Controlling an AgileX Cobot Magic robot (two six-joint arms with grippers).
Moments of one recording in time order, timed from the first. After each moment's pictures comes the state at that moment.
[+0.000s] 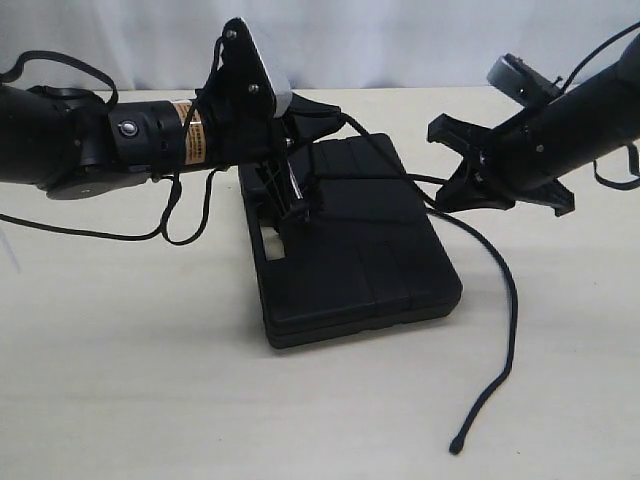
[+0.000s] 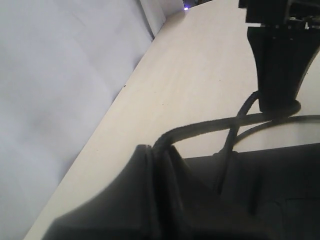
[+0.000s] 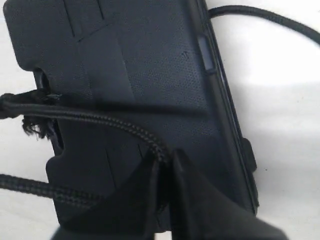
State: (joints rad) left arm -0.32 1.85 -0.98 0.88 -0.68 -0.13; right arm 0.10 1.71 -1.09 0.65 0.76 -0.13
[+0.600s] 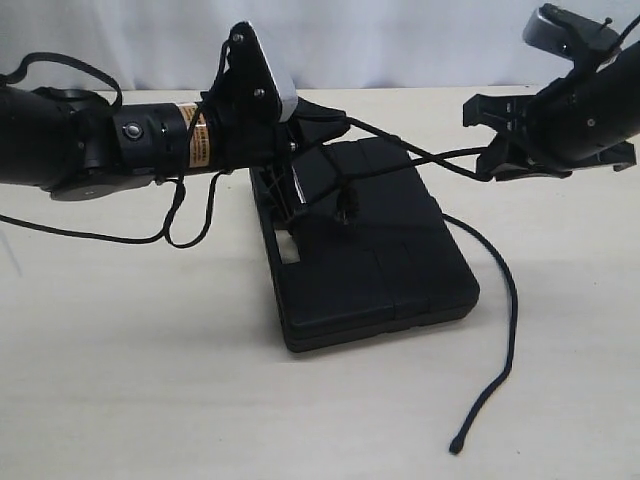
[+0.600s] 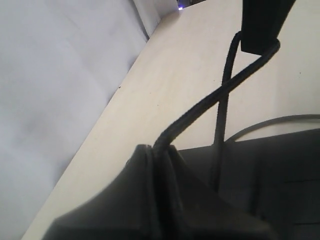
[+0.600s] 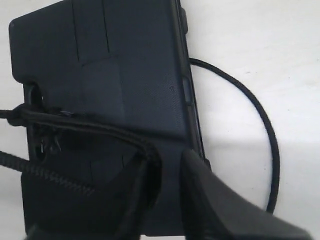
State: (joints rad) left arm -0.32 1.85 -0.98 0.89 -0.68 -0.13; right arm 0.09 1.56 -1.09 0.38 0.74 -0.03
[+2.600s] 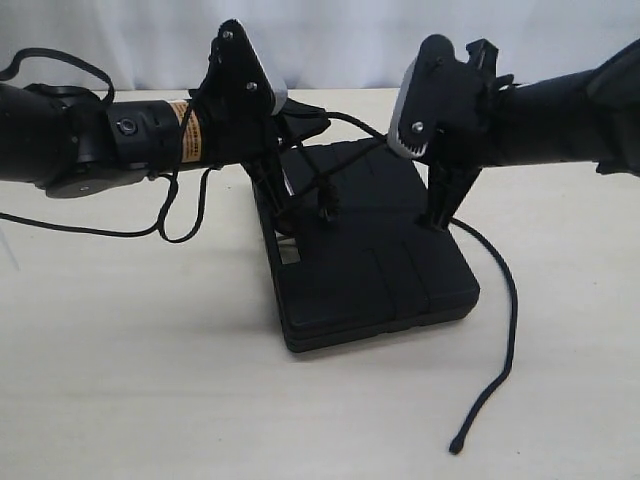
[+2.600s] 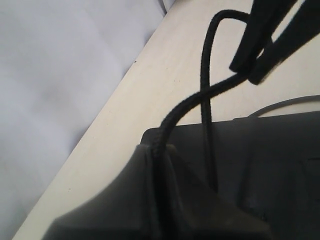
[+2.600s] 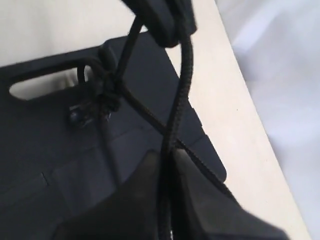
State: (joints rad) left arm -0.31 1.85 -0.98 0.86 -0.60 -0.13; right arm 0.33 1.54 -0.94 1.02 0.29 -1.90
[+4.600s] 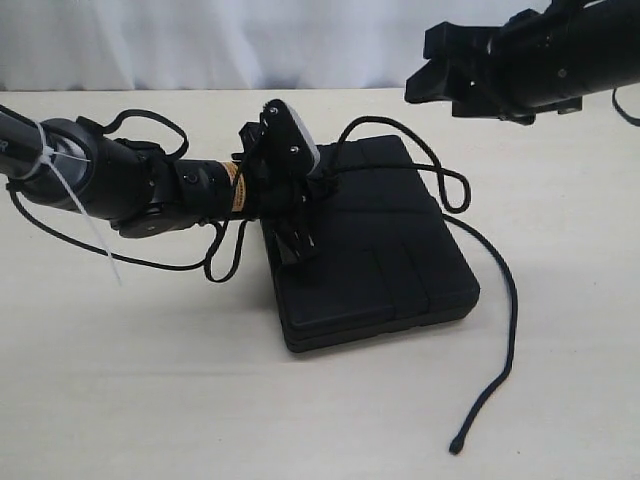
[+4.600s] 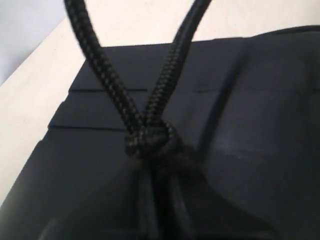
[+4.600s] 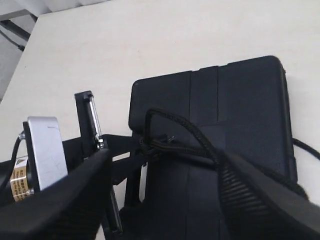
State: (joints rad) left arm -0.37 2.07 -1.04 0.75 -0.50 -0.12; right arm 0.18 1.50 -1.13 0.73 0.62 -0.32
